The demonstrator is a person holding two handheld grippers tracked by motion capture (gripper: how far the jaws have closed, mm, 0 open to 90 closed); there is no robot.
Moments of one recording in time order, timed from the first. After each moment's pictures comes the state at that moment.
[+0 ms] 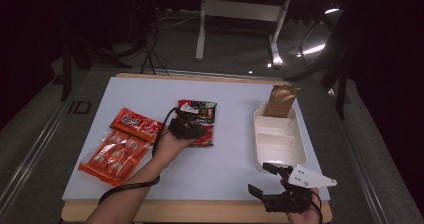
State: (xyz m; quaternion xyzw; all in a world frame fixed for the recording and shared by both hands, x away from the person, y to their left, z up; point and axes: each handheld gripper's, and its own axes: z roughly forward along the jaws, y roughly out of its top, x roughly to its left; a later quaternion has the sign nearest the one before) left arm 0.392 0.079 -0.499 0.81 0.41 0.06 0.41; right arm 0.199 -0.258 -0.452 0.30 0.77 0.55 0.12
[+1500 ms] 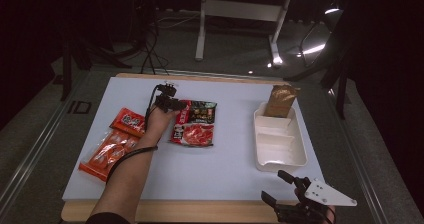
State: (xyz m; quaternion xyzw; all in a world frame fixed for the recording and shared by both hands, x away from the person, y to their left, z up) left arm 0.494 0.129 -0.525 0.76 0.53 0.12 0.35; right arm 0.170 -0.285 -0.456 0.32 0.75 0.56 0.17
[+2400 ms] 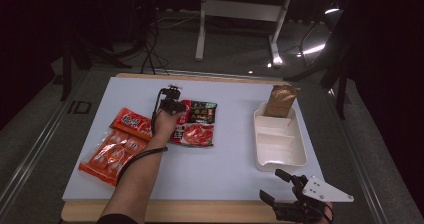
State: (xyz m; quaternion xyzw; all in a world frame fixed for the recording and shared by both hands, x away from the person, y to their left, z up) left arm 0.495 0.109 -0.533 0.74 0.58 0.12 0.32; right arm 0.177 -0.283 -0.457 0.32 0.75 0.56 0.16
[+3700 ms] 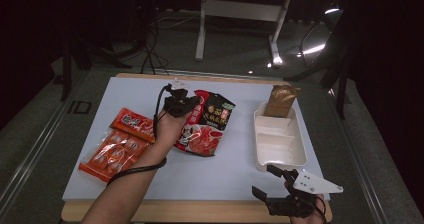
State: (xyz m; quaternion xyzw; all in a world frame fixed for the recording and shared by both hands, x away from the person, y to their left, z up) left arm 0.407 0.082 -0.439 0.73 0.45 0.16 0.48; right arm 0.191 -0.266 -0.453 0.30 0.76 0.56 0.14
